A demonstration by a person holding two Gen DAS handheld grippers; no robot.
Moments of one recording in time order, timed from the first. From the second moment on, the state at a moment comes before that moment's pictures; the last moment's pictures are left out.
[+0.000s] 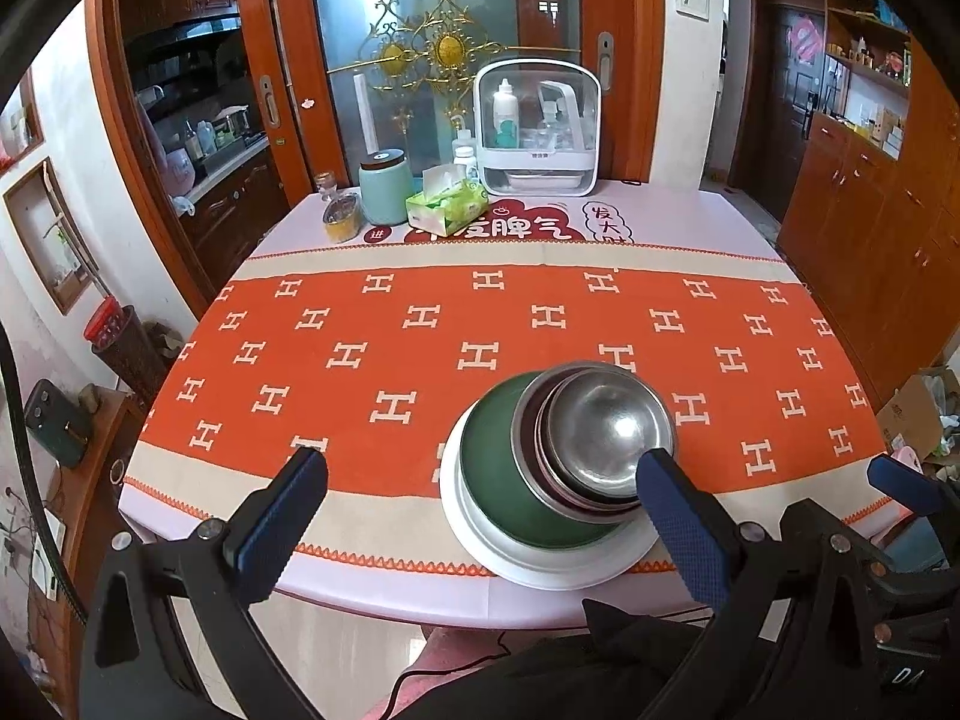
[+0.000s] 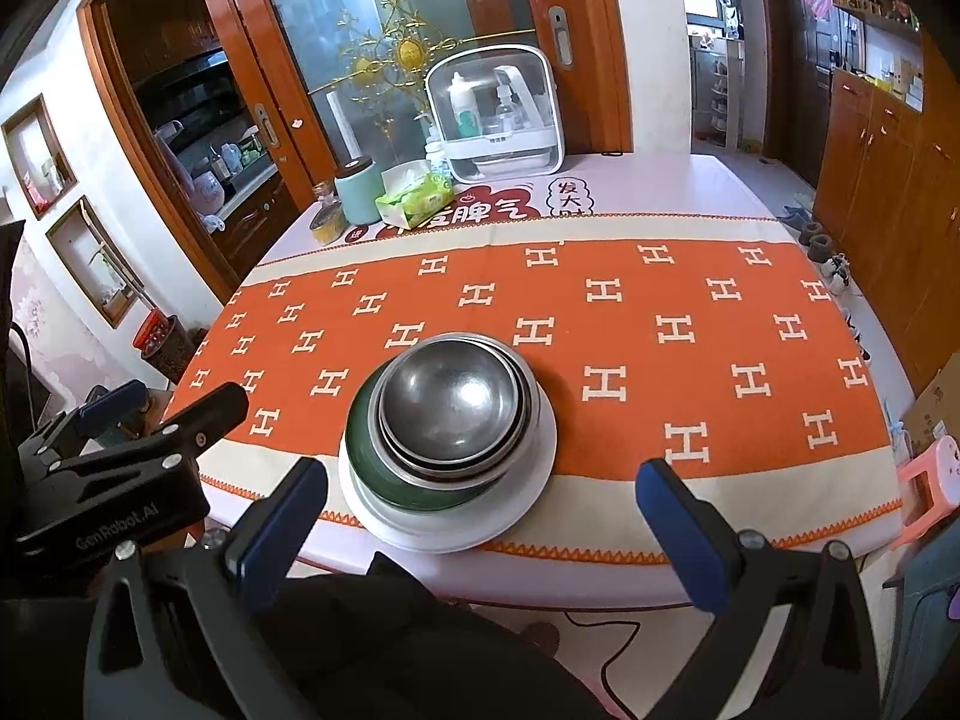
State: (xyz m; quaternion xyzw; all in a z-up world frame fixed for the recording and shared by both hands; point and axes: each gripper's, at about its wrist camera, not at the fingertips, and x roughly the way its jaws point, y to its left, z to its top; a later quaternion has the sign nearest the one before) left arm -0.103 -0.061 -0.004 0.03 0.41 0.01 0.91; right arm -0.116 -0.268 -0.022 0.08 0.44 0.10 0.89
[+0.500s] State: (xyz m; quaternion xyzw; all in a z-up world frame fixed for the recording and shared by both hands) left arm -0.096 -0.067 -0.007 0.03 0.42 0.00 0.91; right arm -0.107 -0.272 -0.026 0.08 0.45 0.09 0.88
